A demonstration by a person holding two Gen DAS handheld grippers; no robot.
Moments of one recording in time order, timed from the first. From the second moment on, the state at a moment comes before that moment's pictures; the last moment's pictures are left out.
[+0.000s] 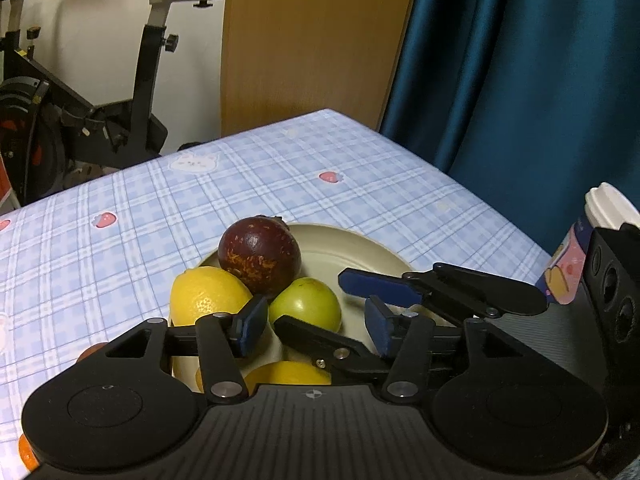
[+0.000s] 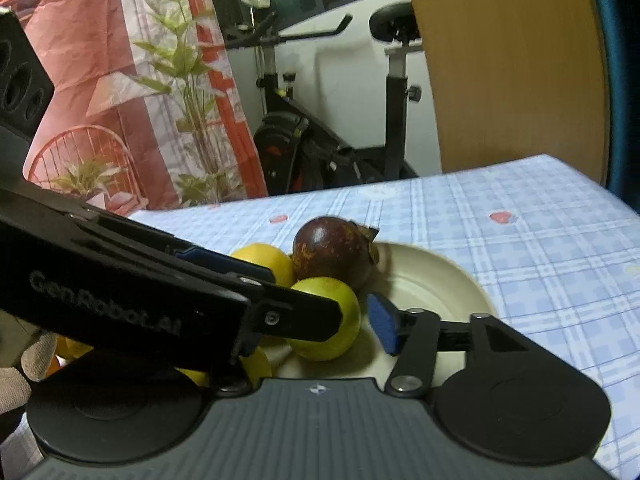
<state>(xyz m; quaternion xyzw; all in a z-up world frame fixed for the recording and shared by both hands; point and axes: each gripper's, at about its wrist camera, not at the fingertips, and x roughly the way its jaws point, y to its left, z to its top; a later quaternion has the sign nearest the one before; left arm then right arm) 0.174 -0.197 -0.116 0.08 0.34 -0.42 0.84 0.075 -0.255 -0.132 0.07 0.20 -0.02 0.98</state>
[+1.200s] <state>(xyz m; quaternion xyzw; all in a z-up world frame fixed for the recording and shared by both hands) 0.135 -0.053 -0.114 -0.06 0.31 -0.32 0.90 0.023 -0.204 -0.124 0.00 0.16 -0.04 0.99</state>
